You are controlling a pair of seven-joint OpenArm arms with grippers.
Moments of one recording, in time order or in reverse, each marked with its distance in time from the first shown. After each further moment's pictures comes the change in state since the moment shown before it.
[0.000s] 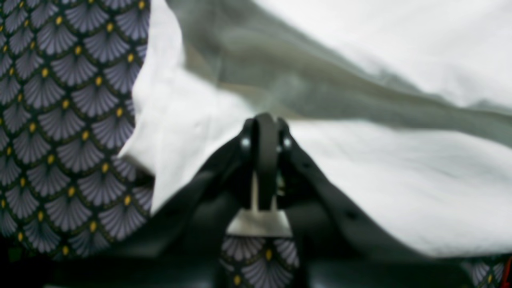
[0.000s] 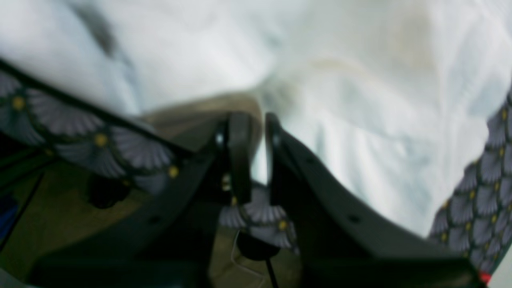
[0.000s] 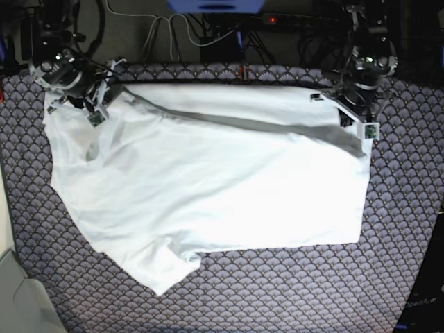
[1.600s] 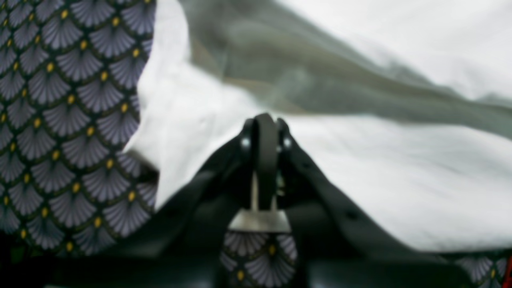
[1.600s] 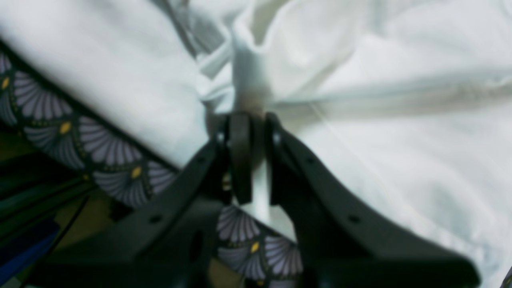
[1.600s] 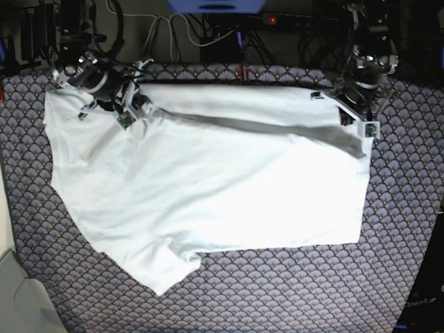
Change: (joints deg) left arm 0.5 -0.1 -0.2 0.2 0.2 0.0 0.0; right arm 2.3 -0.8 -9.0 -4.0 -0.3 -0.6 6.5
